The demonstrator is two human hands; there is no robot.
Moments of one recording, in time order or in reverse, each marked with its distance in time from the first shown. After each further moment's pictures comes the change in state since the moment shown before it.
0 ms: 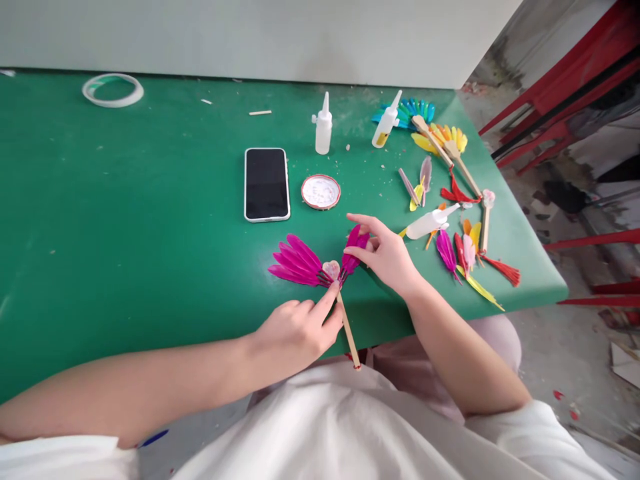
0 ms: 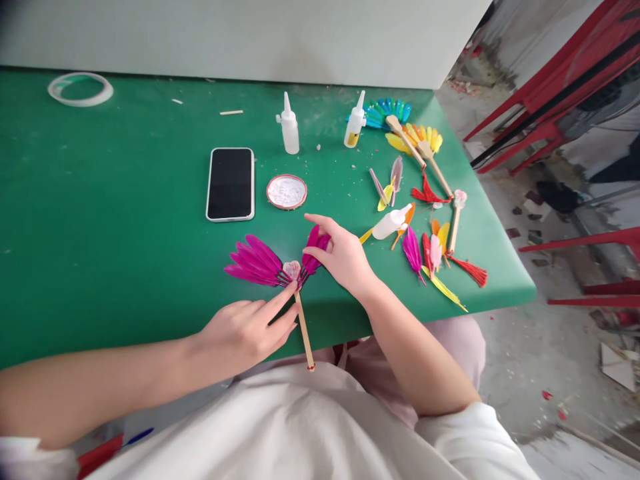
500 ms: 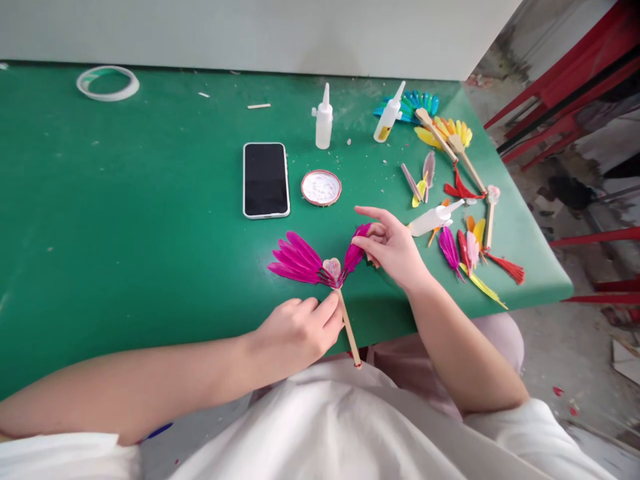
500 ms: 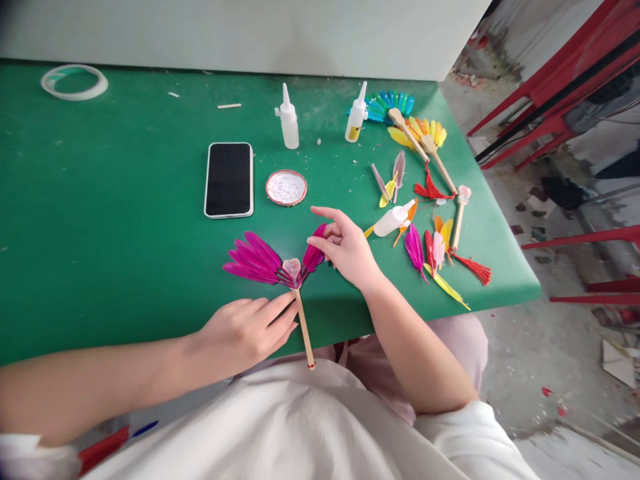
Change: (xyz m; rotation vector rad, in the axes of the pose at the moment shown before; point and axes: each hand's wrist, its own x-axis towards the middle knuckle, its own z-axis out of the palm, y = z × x) left_hand -0.004 0.001 0.004 -0.034 -0.027 0.017; right_hand 0.001 -0.007 -0.007 0.321 -0.063 0.114
